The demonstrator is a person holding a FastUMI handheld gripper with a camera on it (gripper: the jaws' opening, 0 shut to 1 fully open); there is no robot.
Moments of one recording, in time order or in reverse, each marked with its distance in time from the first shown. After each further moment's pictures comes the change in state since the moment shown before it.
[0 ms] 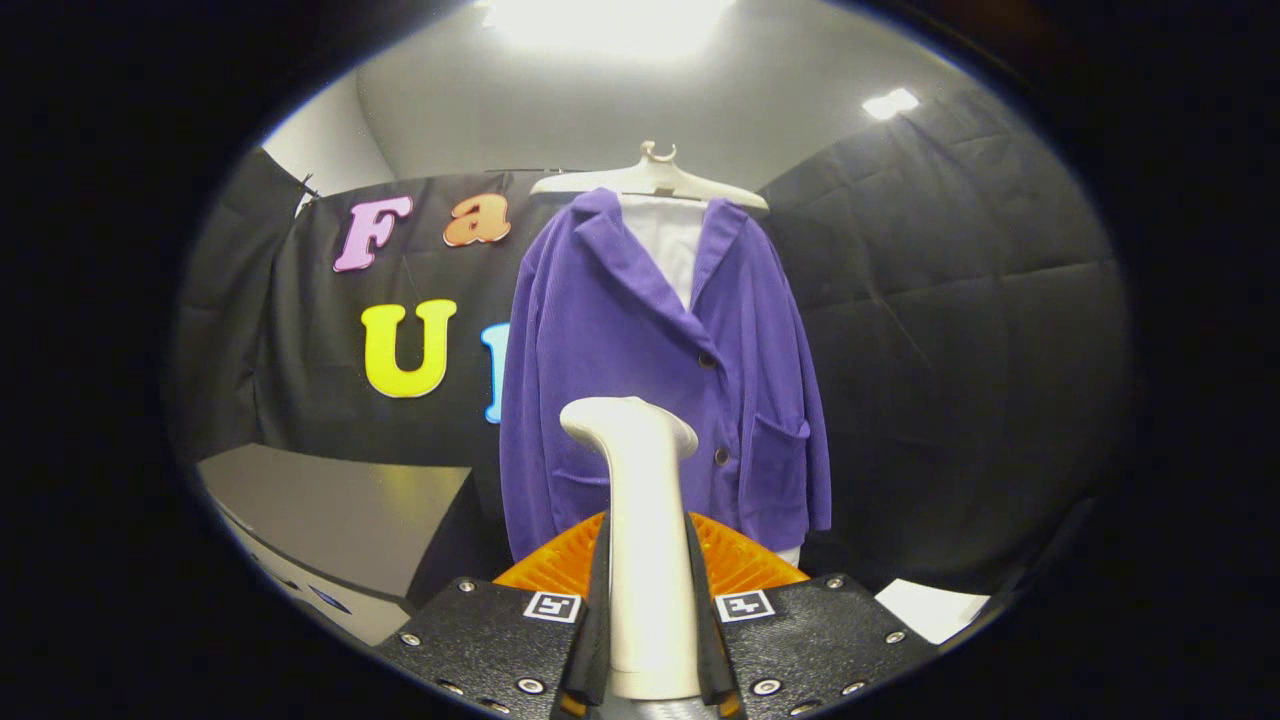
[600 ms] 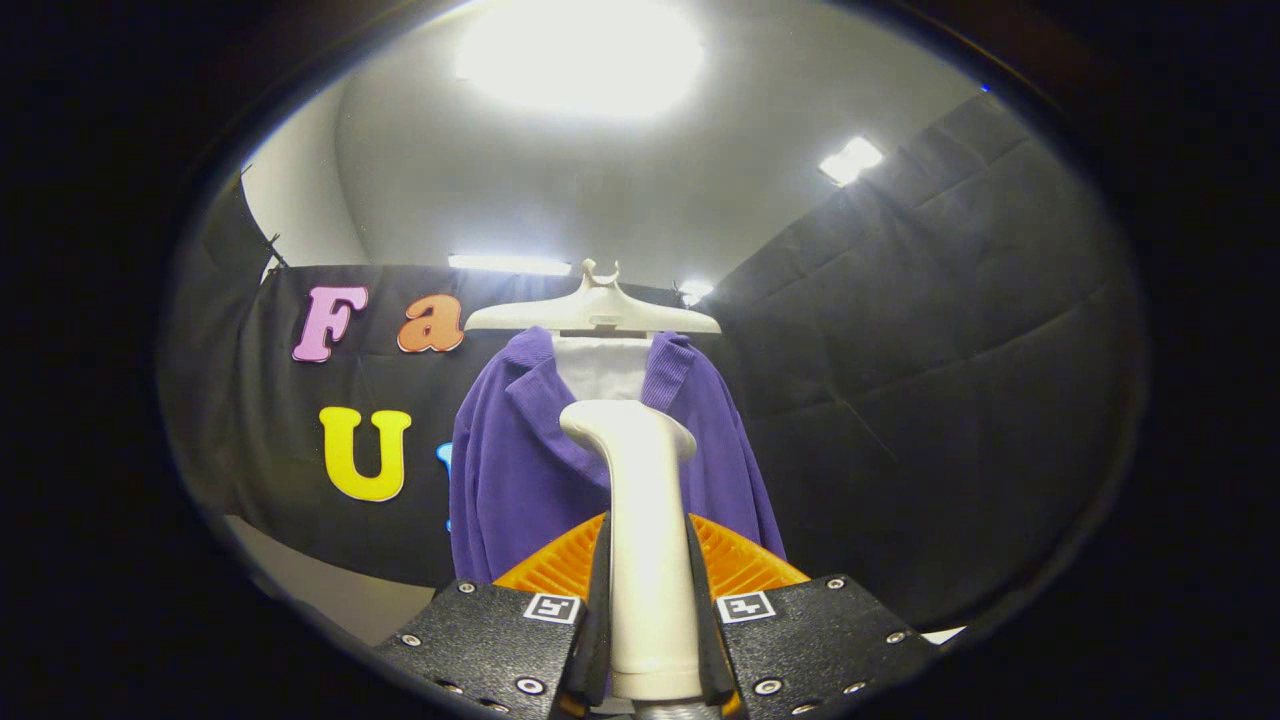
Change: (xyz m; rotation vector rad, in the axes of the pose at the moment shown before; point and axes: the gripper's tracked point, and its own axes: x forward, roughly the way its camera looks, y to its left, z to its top) arm 0.043 -0.055 0.131 0.028 -0.262 -0.110
